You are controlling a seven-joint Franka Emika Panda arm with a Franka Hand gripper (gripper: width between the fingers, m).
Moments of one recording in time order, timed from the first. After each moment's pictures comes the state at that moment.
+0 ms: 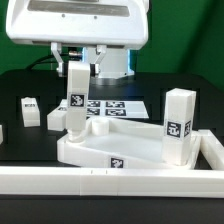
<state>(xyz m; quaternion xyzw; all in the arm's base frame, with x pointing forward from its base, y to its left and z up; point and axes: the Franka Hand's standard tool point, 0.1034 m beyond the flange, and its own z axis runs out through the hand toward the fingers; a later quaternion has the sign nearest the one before) 0.566 -0.077 0.134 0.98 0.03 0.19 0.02</state>
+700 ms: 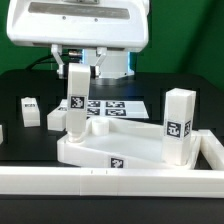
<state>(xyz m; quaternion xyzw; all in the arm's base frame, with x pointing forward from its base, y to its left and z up) 0.566 -0.075 0.128 0.98 0.03 0.19 0.02</state>
